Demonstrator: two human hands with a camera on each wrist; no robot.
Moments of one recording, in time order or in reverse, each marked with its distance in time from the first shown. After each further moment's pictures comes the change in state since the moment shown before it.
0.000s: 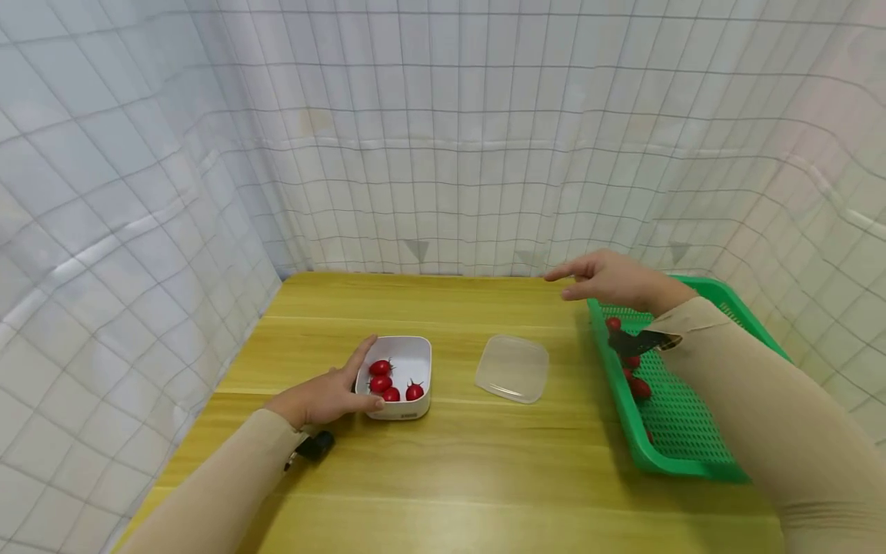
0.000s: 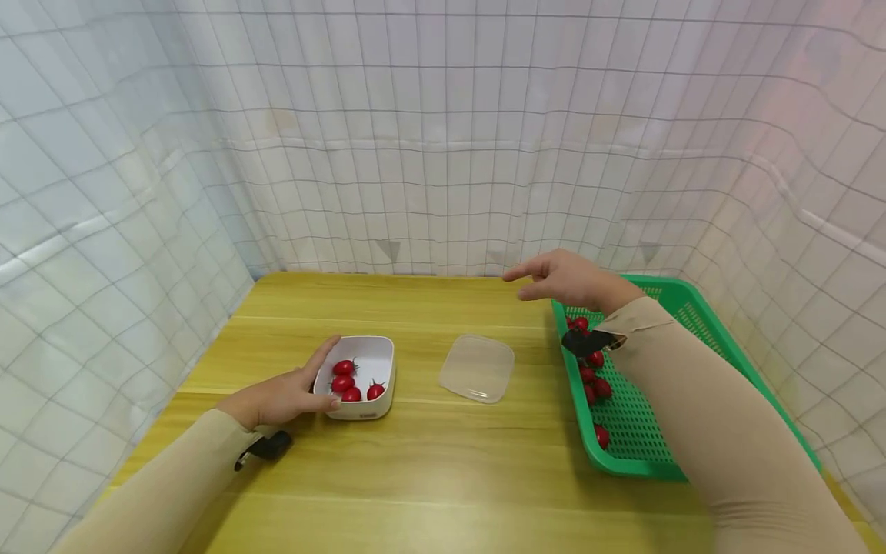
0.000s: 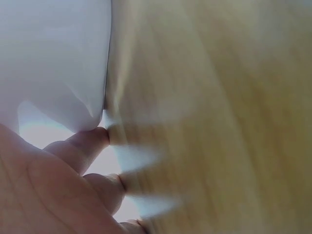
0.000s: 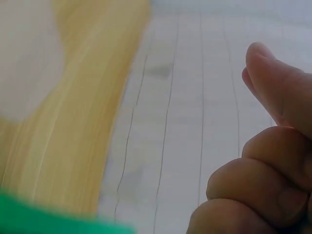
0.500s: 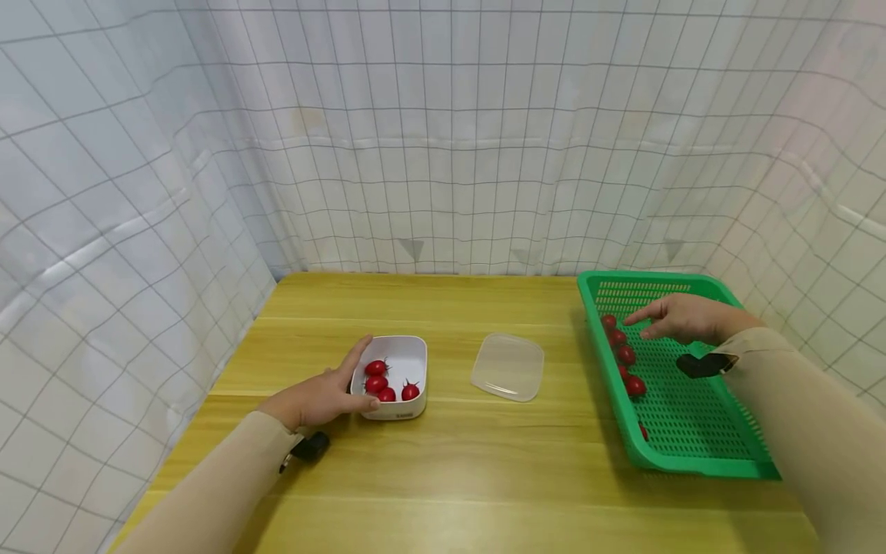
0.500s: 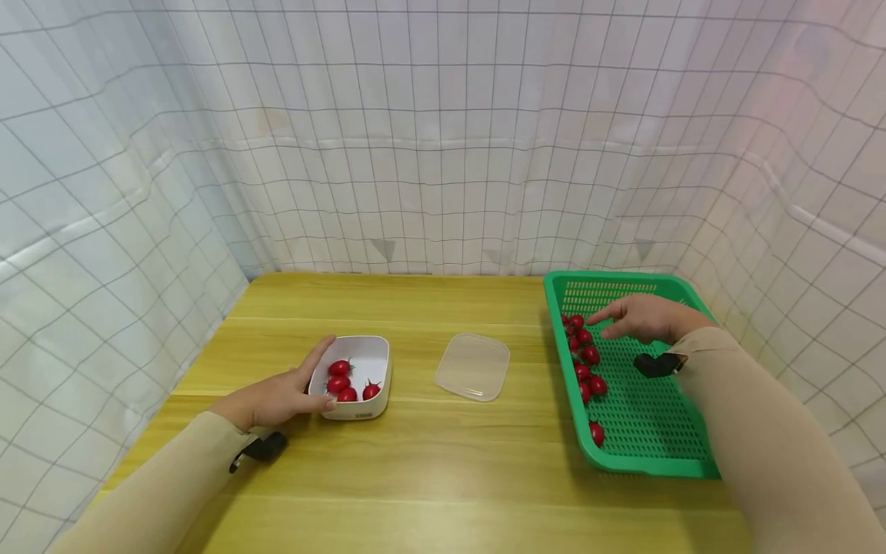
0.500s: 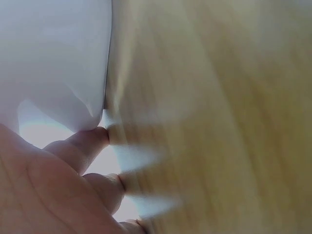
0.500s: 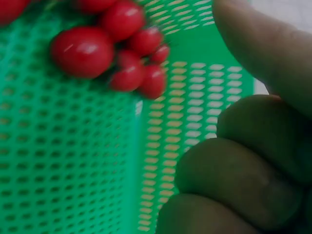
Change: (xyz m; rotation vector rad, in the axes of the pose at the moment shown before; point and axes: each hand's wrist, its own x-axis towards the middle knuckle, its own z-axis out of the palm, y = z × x) left_hand 0.003 -0.004 -0.003 -0.010 0.001 0.004; right_hand -0.062 0.126 -0.018 0.176 -0.178 0.285
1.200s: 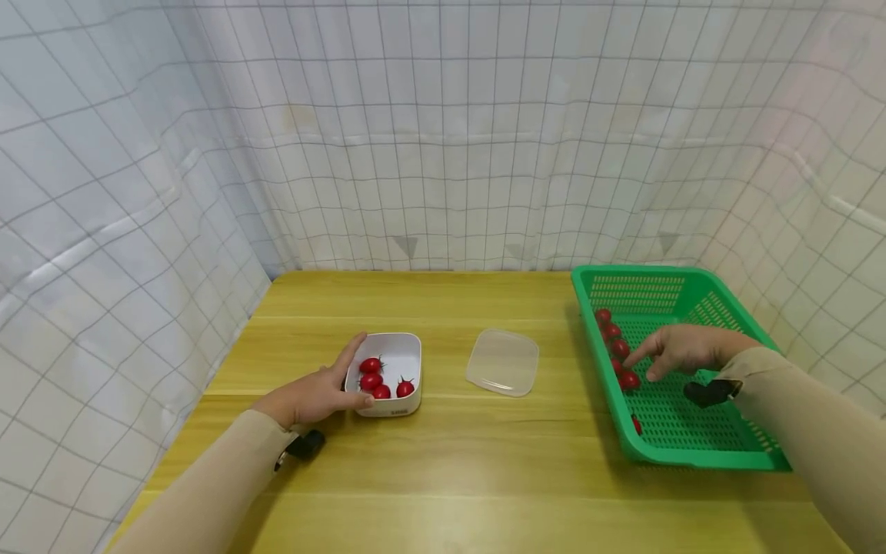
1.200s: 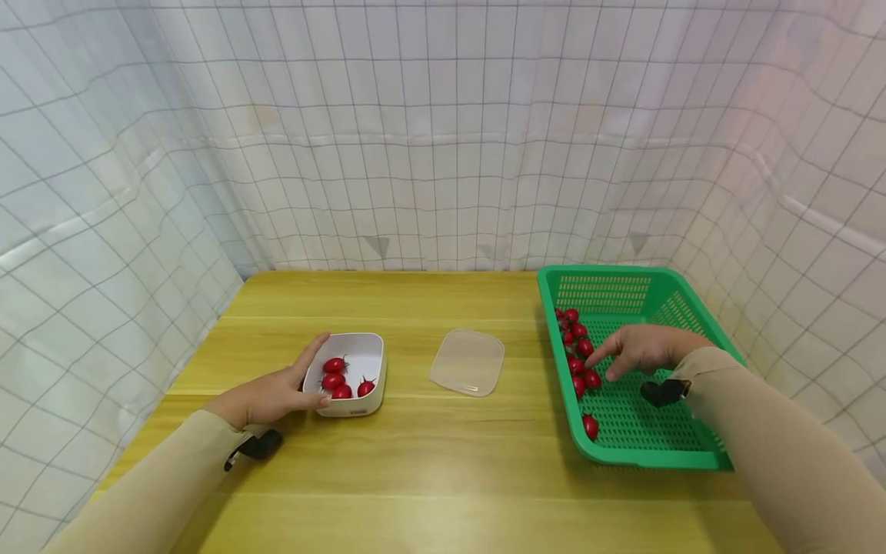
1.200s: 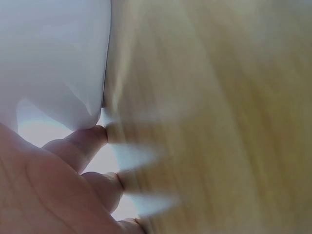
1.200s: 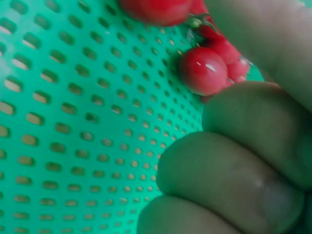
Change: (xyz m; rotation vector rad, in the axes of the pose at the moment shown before) left_hand 0.001 0.003 0.000 -0.003 -0.010 0.016; right_hand -0.009 0.030 0.030 -0.050 -0.204 -0.009
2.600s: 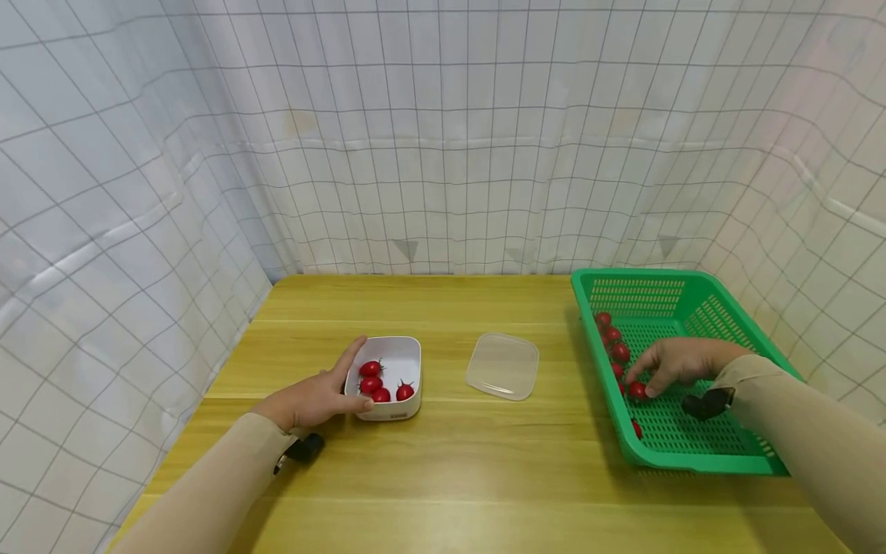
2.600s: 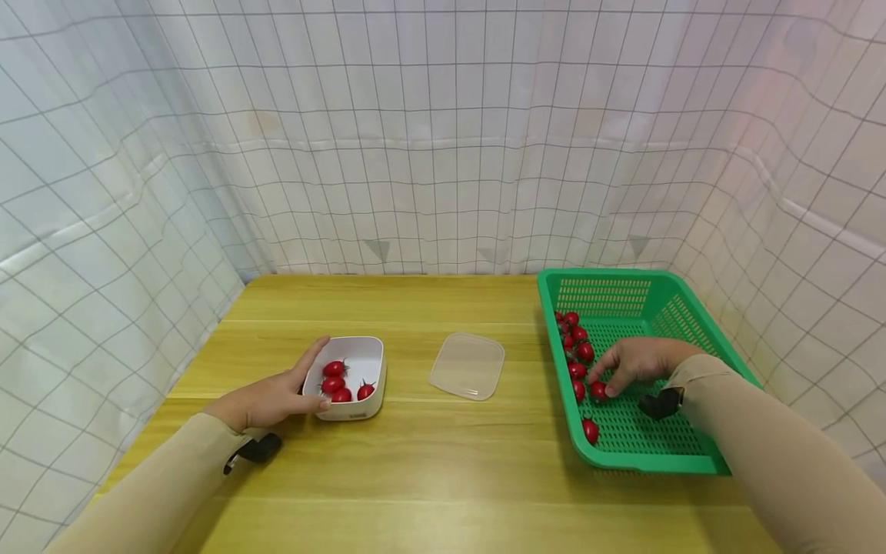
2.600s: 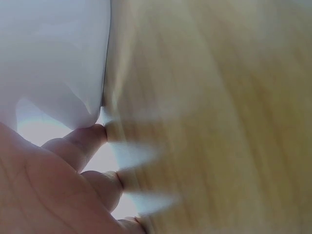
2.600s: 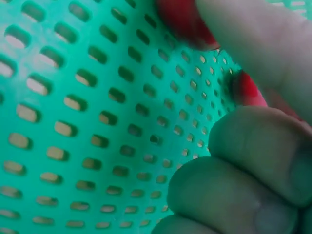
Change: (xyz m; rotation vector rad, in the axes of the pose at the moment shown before) left_hand 0.002 -0.004 -0.001 -0.008 -0.001 0.027; right_hand 0.011 0.007 0.014 -0.034 -0.008 0.008
